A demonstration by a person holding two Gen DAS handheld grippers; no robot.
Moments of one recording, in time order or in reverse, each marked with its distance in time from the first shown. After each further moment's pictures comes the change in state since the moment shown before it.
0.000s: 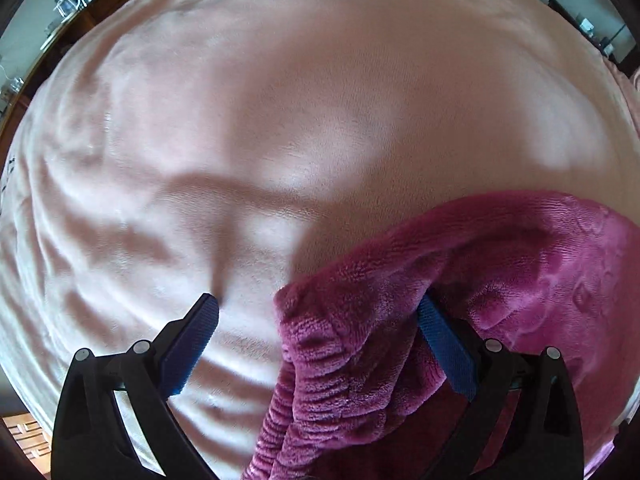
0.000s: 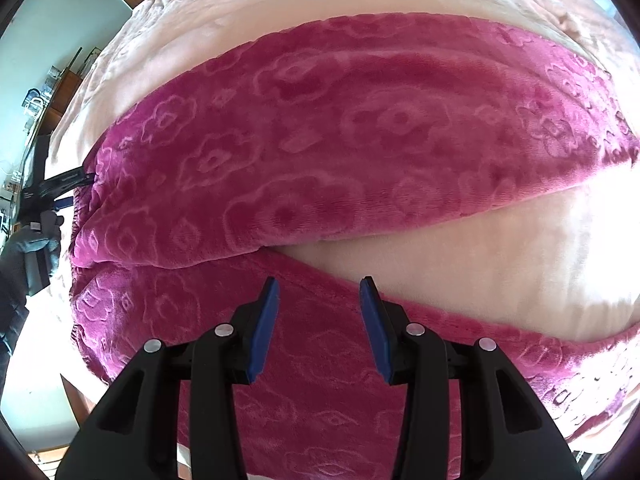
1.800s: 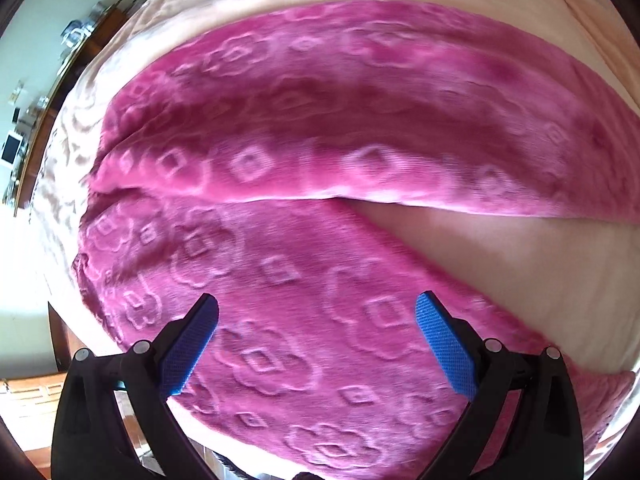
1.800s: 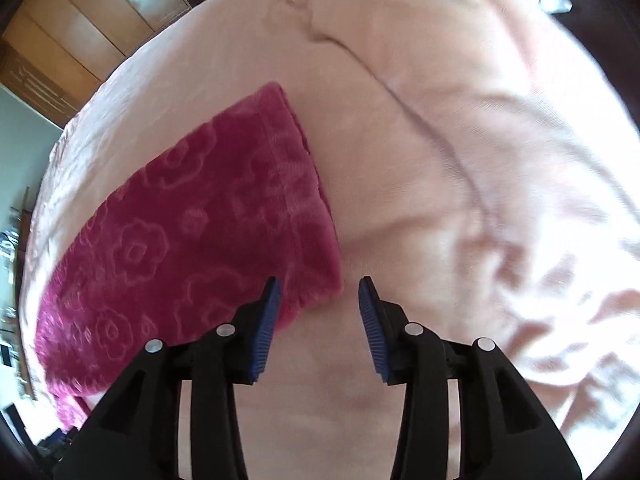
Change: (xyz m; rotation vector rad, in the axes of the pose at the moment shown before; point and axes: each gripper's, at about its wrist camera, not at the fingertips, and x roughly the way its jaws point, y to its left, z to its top) left arm -0.114 -0.350 -0.231 0.065 0.037 0.164; right arm -0.065 -0.470 0.081 0.323 -0.189 -0.052
